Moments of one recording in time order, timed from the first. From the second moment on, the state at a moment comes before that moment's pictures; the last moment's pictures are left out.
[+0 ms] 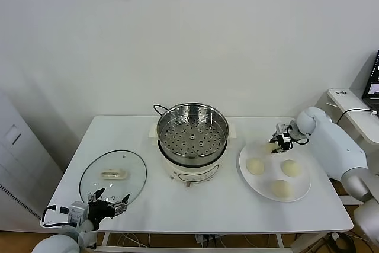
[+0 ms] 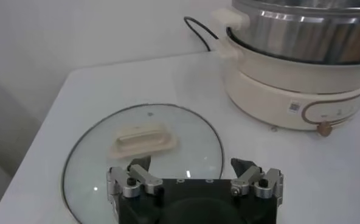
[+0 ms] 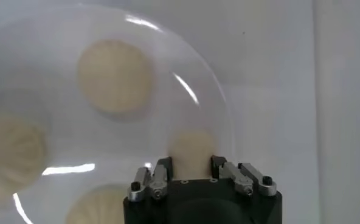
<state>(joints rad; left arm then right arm) 1.51 -0.90 -0.43 -2.11 -0.58 0.55 -0.21 -0.04 0.93 -0.38 0.69 -0.42 0.17 -1.06</state>
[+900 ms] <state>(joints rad) 1.50 -0.87 -0.43 -2.11 -0.59 0.56 -0.21 0.41 0.98 -0.80 0.99 -0.19 0.53 -1.05</state>
